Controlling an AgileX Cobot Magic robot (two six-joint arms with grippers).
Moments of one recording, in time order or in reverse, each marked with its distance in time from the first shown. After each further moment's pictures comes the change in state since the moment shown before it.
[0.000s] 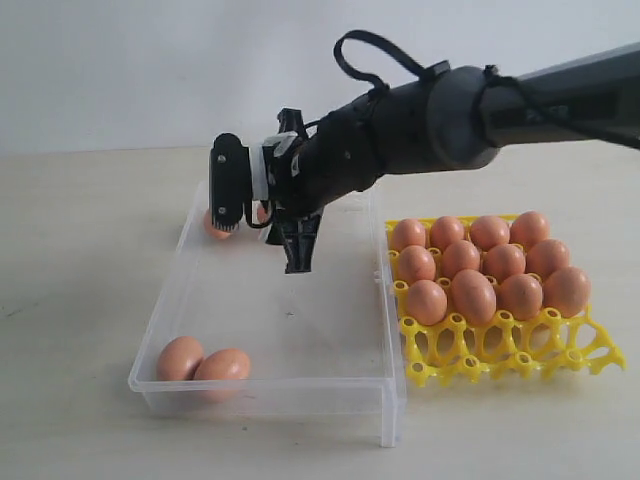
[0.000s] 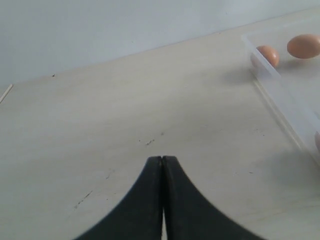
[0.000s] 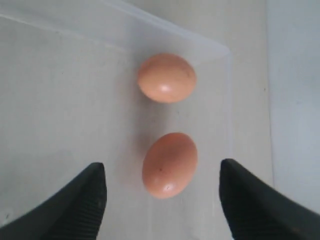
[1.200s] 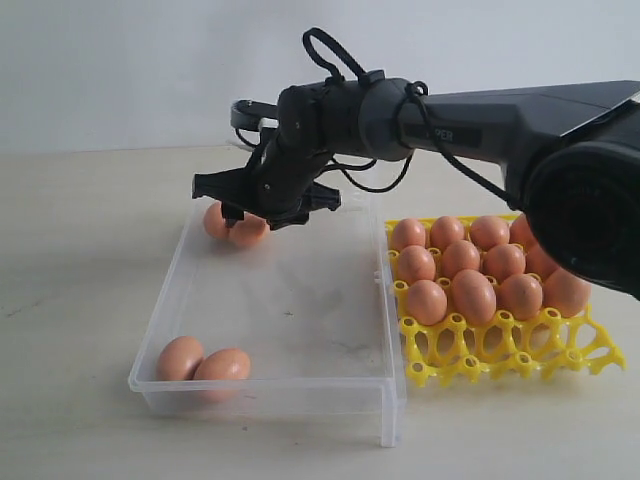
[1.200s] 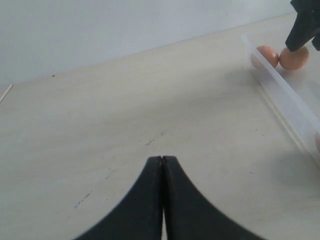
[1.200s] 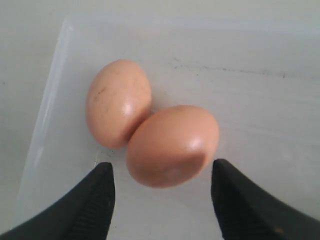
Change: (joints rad) left arm 0.000 0.000 0.000 0.000 0.000 0.000; right arm -0.031 0.275 -0.453 0.191 0.377 1.465
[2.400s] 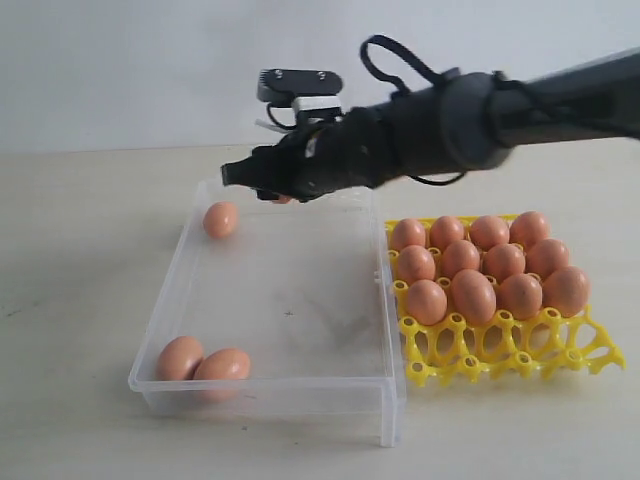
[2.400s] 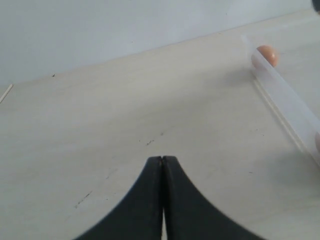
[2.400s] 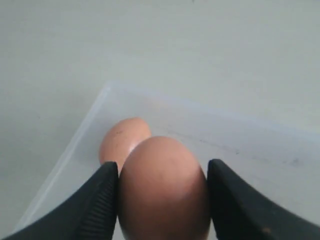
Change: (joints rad) left arm 0.000 0.000 0.000 0.000 0.000 0.000; right arm -0.017 -0.275 0.480 -0.028 -0.550 -0.243
